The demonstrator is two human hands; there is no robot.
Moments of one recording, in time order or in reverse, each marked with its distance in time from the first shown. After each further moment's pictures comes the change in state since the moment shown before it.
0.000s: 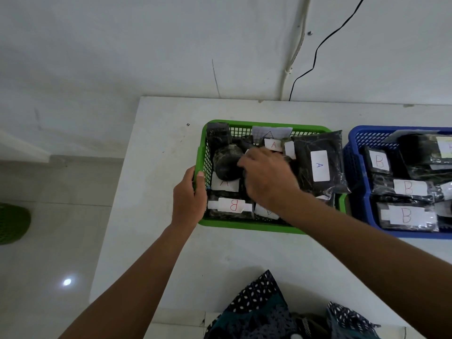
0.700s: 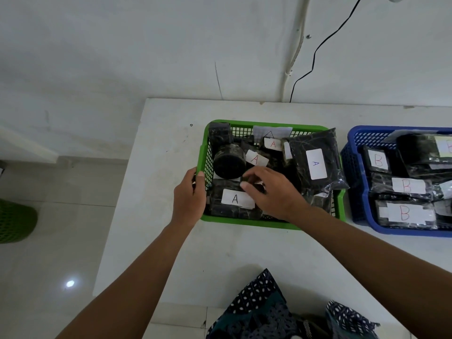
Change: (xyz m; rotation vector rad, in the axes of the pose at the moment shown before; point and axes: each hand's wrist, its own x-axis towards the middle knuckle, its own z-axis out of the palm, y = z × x) left_hand -0.008 -0.002 -0.006 -0.026 -0.036 -0.070; right_hand -0.029 0.032 0.048 0.571 0.060 0.021
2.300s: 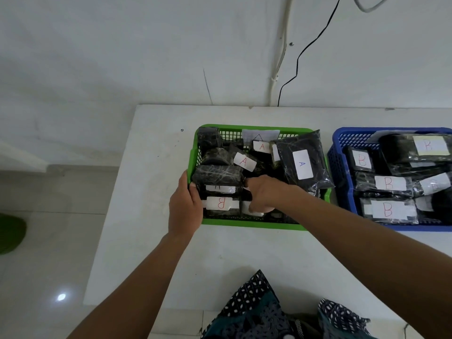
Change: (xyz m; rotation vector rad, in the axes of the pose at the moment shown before) left_hand -0.018 0.009 0.008 0.213 0.058 0.034; right_hand 0.023 -0.027 -0.023 -0.524 -0.634 0.398
